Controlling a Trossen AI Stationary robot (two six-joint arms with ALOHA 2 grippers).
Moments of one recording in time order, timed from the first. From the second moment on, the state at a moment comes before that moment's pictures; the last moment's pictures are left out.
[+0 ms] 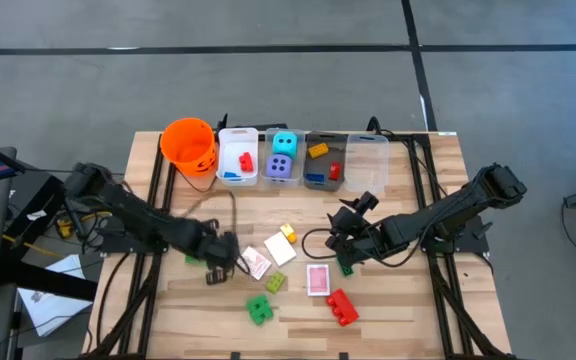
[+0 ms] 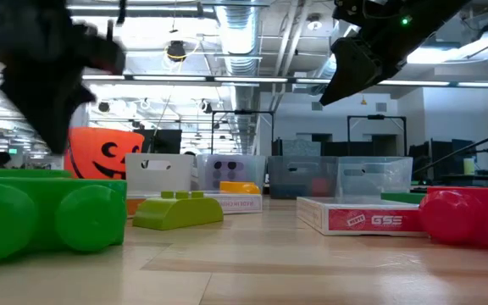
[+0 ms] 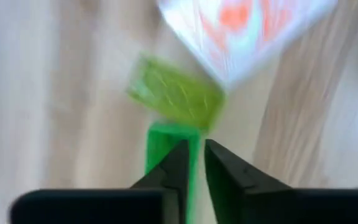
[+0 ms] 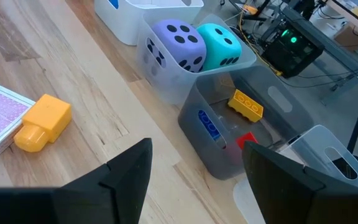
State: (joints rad) left arm -0.40 1.40 0.82 -0.78 -0.20 -0.60; right arm 0.37 1.50 0.94 -0.55 1.02 0.62
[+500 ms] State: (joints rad) left arm -0.30 0.88 0.82 -0.80 -0.35 -0.47; right arm 0.37 1.50 0.94 -0.53 1.02 0.58
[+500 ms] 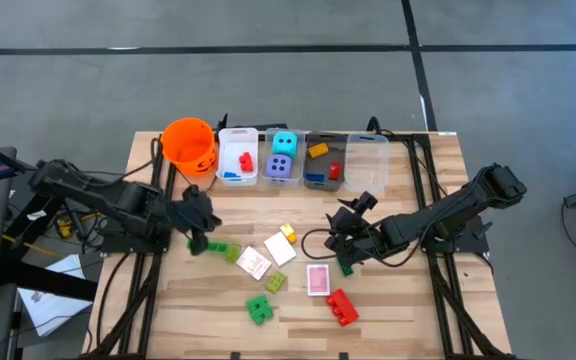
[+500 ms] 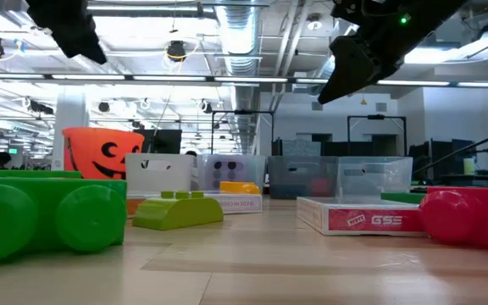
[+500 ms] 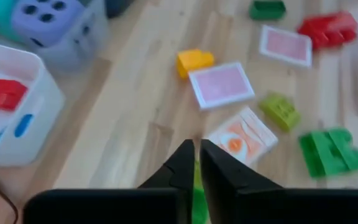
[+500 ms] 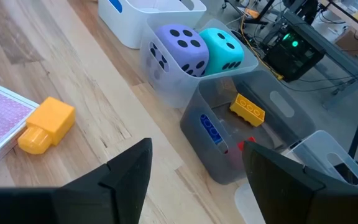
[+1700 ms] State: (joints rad) left arm -0.19 1.44 0.82 -0.88 -0.07 -0.31; right arm 0.36 1.50 0.94 -0.49 1.02 0.57
